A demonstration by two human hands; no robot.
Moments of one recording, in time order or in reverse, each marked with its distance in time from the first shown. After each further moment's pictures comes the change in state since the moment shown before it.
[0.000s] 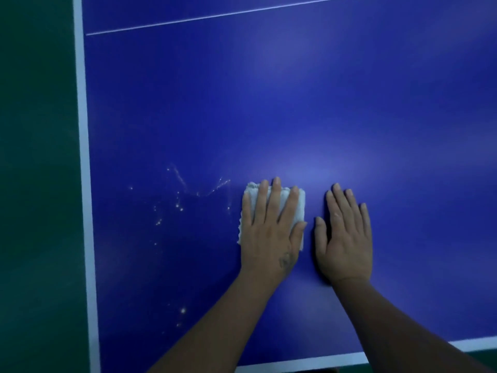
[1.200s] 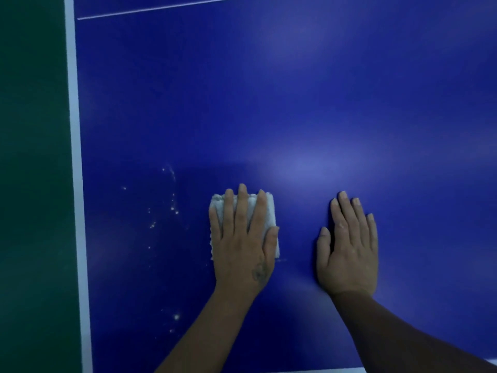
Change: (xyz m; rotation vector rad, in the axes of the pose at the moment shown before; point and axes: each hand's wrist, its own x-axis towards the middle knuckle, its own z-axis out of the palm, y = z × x) left_hand -0.017 -0.030 -0.006 0.011 -0.001 -0.183; right_hand 0.001 0.002 0.002 0.013 -0.020 0.022
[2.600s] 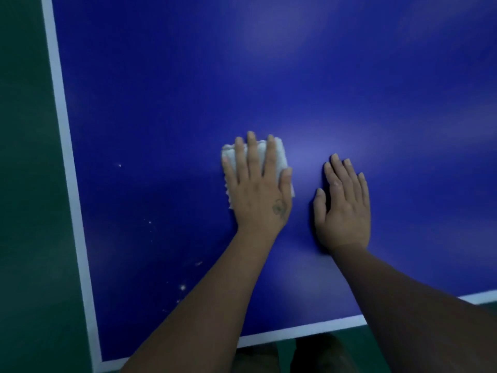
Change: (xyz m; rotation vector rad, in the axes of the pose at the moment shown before) left_hand 0.039 0.028 -0.002 -0.097 0.028 -0.020; right_hand -0.002 -0.006 -0.004 0.012 0.039 -0.011
